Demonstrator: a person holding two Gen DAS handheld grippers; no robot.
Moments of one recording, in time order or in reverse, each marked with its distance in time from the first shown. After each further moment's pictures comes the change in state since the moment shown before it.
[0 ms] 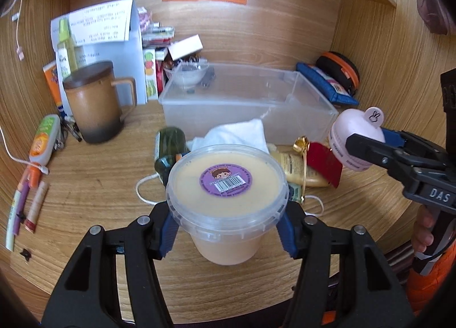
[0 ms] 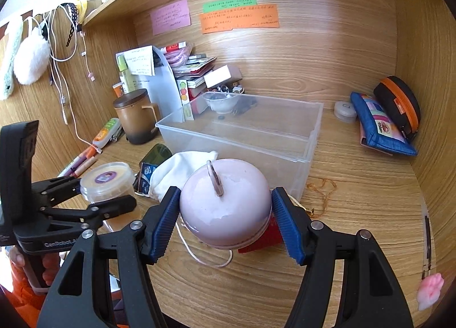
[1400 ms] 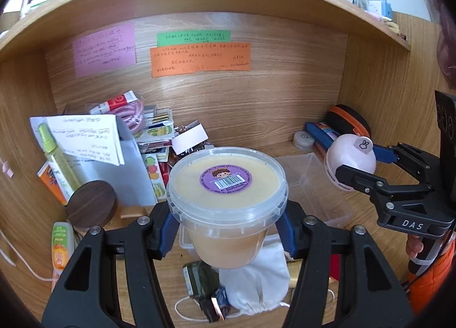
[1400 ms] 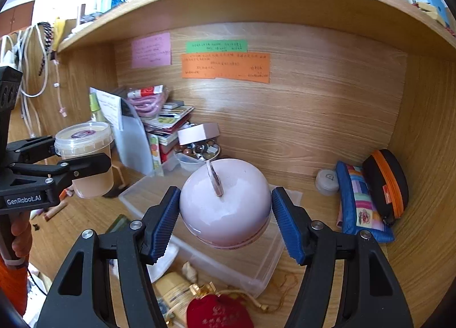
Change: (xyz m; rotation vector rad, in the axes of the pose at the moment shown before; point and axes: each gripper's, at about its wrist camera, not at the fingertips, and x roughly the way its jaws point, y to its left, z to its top) left arm 0.014 0.013 0.143 0.098 -0.136 0.018; right arm 0.026 -0.017 0.108 -0.085 -0.104 -0.117
